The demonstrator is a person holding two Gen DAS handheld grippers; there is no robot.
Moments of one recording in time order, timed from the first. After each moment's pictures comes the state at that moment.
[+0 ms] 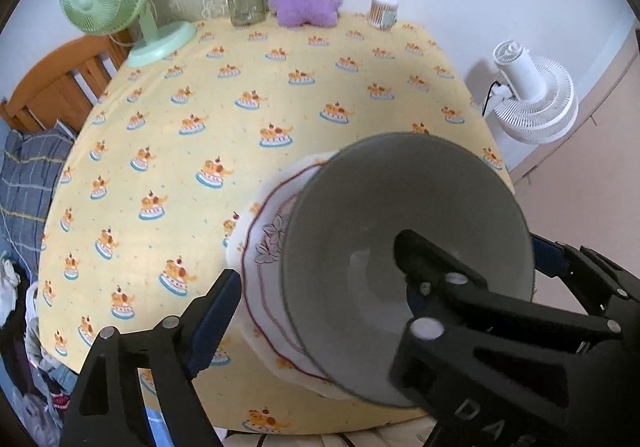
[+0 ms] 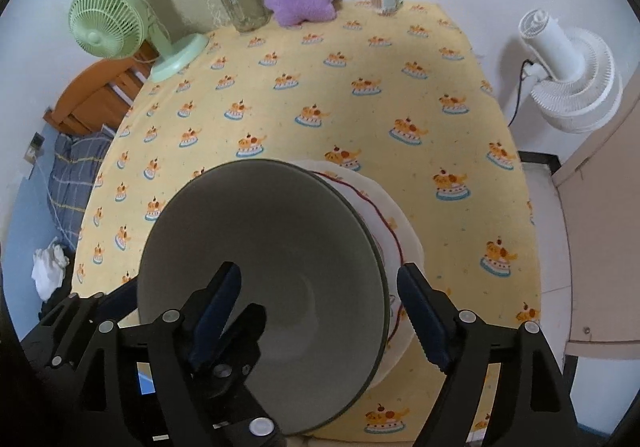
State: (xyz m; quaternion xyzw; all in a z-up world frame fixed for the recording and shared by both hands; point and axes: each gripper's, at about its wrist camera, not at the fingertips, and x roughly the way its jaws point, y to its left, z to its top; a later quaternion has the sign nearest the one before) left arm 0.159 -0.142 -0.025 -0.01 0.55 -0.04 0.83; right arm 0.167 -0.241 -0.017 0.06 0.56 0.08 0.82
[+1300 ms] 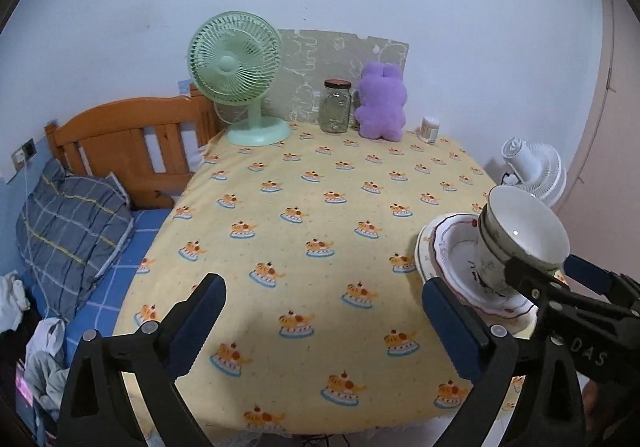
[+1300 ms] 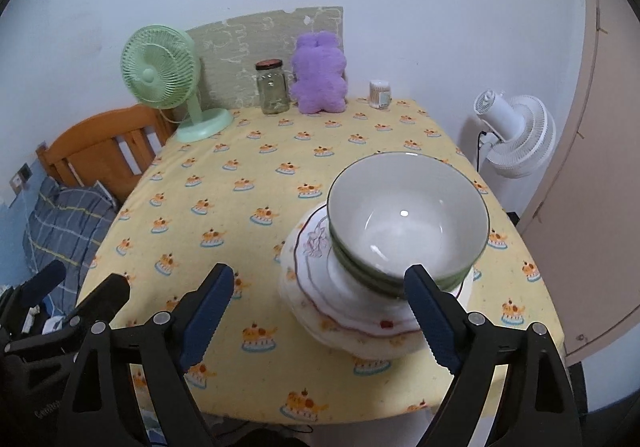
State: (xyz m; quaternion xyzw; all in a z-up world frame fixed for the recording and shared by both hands) left arm 0.034 0.050 0.006 -0.03 0.34 -0.02 0.94; right arm 0.026 -0.118 0.014 0.03 0.38 0.00 0.93
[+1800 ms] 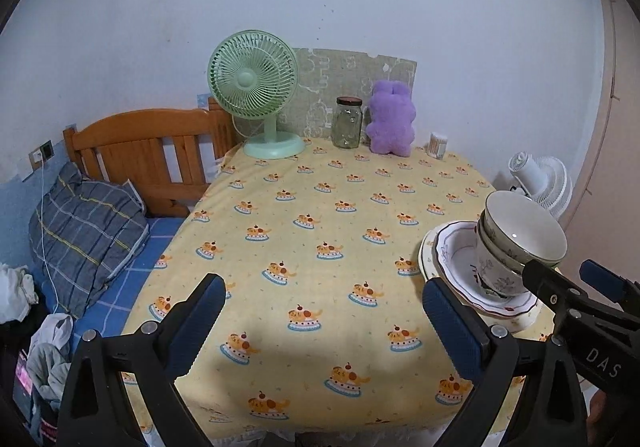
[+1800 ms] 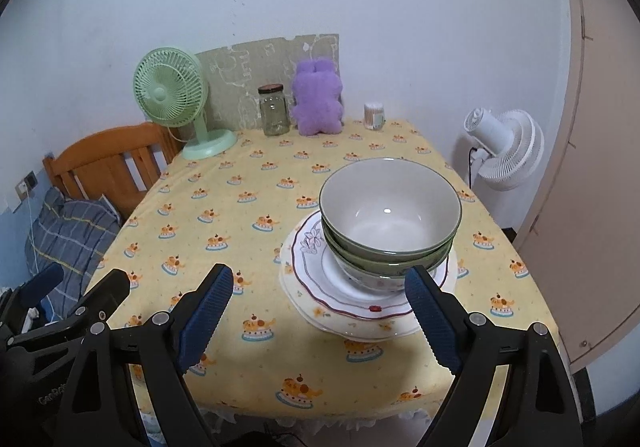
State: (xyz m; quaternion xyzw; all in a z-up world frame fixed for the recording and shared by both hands) left arm 0.007 0.049 0.008 -0.03 0.31 0.00 0.95; right arm -0.007 -0.122 0.020 0.03 0.33 0.00 0.94
